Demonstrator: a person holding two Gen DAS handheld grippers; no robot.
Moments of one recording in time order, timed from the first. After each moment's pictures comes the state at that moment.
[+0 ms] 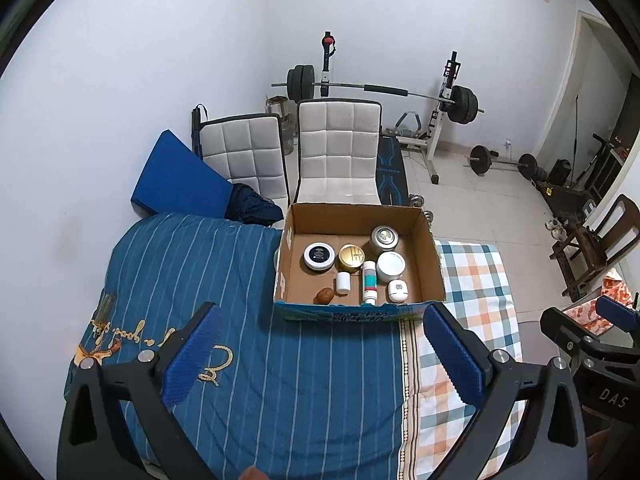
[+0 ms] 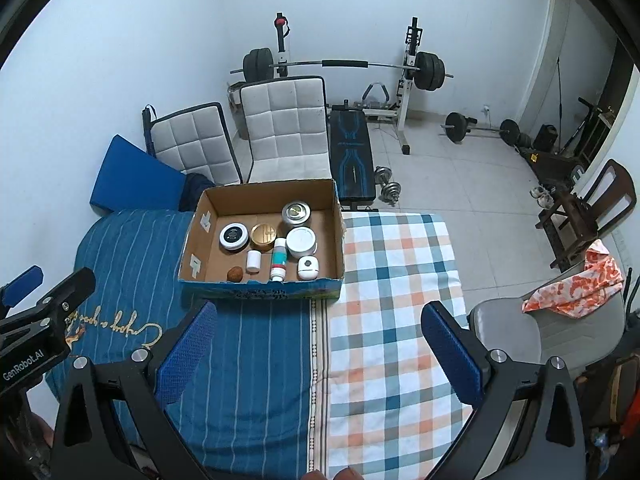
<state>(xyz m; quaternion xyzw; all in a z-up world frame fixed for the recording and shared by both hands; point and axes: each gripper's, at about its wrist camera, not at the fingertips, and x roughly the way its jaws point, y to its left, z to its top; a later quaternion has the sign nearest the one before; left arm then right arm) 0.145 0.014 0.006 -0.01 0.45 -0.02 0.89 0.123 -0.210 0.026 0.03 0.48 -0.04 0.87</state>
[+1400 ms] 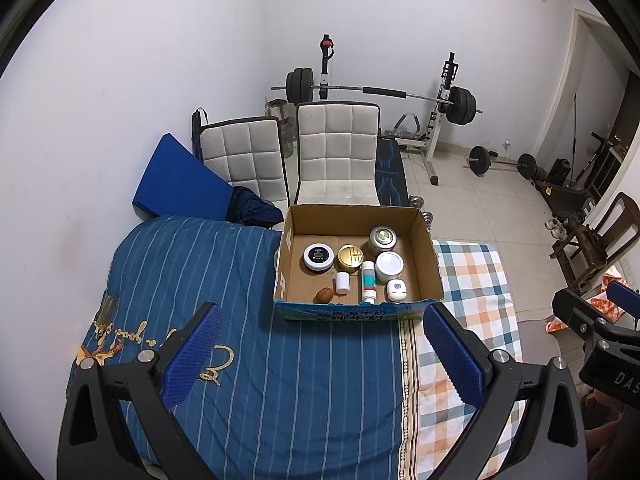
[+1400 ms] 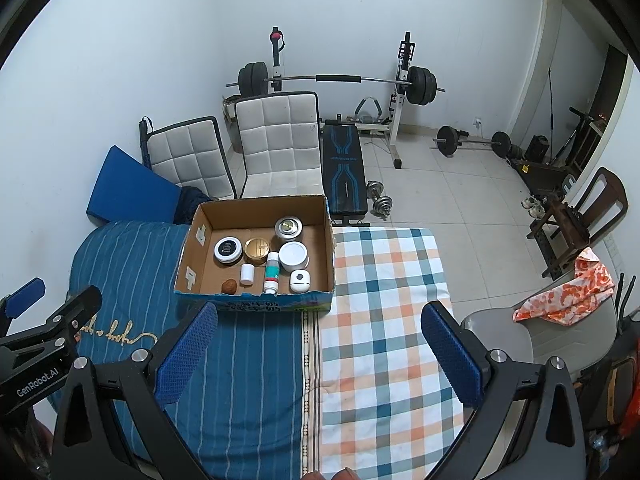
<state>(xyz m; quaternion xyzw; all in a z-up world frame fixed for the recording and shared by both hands) 0.139 0.007 0.015 0.00 0.44 -0.02 0.90 0.119 -0.211 0.049 0.02 0.46 -0.05 0.89</state>
